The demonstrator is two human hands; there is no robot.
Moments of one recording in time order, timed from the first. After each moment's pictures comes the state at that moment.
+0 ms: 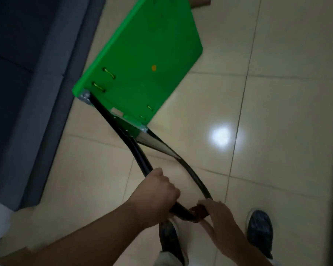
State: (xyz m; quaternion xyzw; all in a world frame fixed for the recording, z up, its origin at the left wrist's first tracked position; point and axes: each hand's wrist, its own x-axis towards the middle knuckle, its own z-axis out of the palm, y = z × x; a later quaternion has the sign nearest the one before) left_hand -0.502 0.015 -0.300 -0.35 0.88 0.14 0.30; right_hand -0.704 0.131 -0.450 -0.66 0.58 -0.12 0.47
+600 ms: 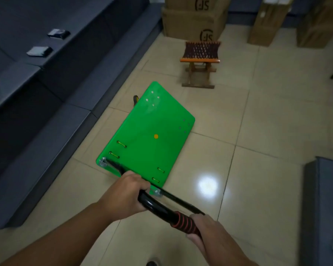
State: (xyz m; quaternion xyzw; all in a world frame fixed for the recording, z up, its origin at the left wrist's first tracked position) left_hand -0.393 -0.044 -0.124 -0.54 0.81 0.21 -0.05; right_hand -0.687 0.011 -0.202 -0.77 0.49 0.02 0.41
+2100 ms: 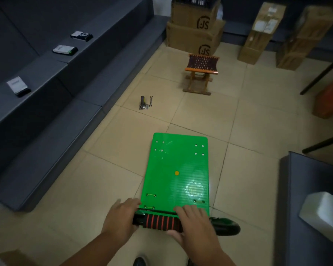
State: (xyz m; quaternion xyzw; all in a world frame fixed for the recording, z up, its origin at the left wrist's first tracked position) left_hand -0.292 0.179 -0.083 -0.71 0.66 0.24 0.06; right_hand -0.544 0.166 -0.076 -0.84 0.50 0.06 0.21
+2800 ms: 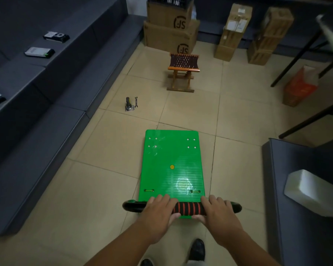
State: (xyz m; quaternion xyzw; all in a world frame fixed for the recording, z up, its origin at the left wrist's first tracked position) left_hand -0.313 0.160 -0.081 -0.51 0.82 0.25 0.10; right_hand -0.543 0.166 -0.074 -0.75 0.60 0.20 0.17
